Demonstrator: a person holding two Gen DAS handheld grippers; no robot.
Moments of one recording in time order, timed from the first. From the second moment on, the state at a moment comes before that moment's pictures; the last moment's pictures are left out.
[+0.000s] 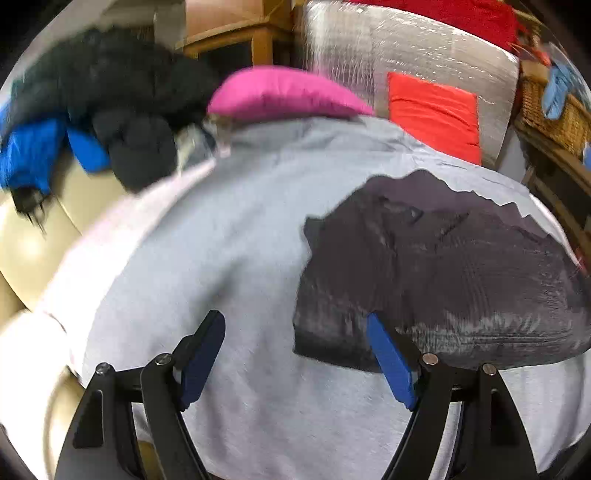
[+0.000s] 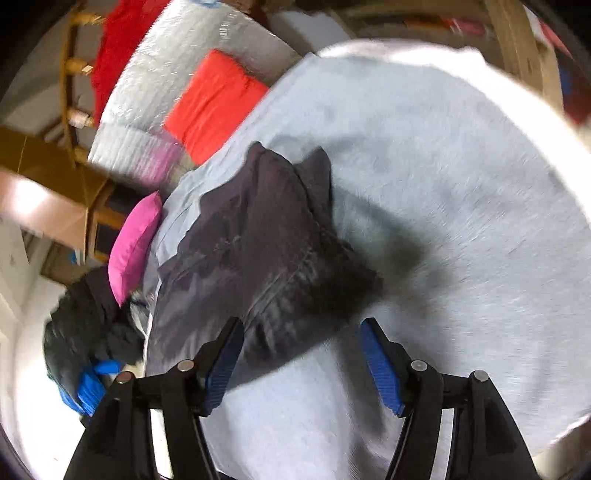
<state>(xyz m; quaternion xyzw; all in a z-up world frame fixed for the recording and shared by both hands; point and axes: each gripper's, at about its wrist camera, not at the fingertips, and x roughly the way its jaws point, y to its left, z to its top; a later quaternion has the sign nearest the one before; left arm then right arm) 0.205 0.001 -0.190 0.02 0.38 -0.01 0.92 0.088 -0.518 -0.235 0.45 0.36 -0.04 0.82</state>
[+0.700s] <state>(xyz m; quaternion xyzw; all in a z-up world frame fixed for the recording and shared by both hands) 0.221 -0.030 -0.205 0.07 0.37 -0.02 0.93 0.160 -0.477 -0.243 0.36 0.37 -0.03 0.86</state>
